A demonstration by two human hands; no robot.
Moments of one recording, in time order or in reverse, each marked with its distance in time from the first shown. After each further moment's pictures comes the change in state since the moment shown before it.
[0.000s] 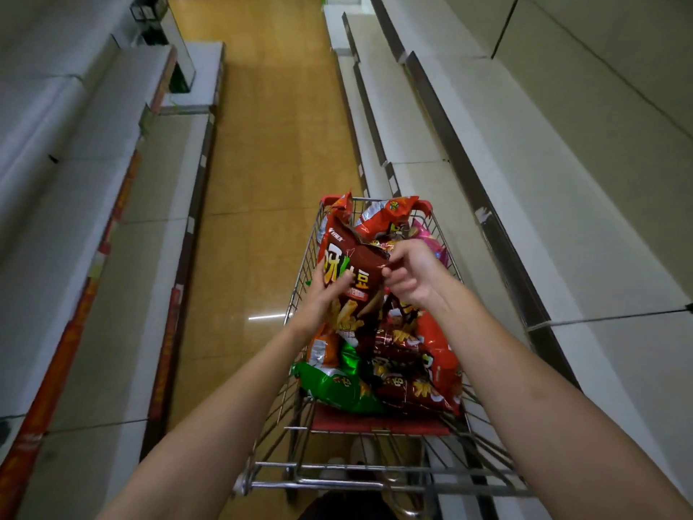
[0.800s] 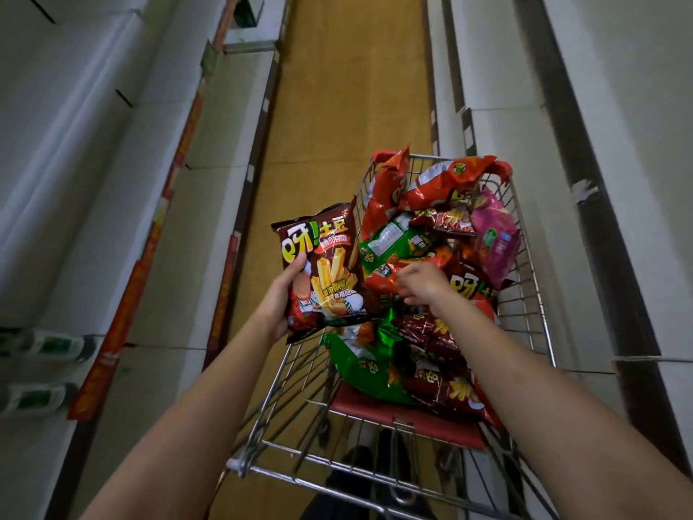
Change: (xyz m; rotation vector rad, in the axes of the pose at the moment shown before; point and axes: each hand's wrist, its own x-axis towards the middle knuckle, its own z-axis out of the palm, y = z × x) left_hand -0.006 -0.019 -0.055 -0.381 0.242 -0.303; right_hand 0.140 0.062 -0.037 -0.818 0.110 -0.058
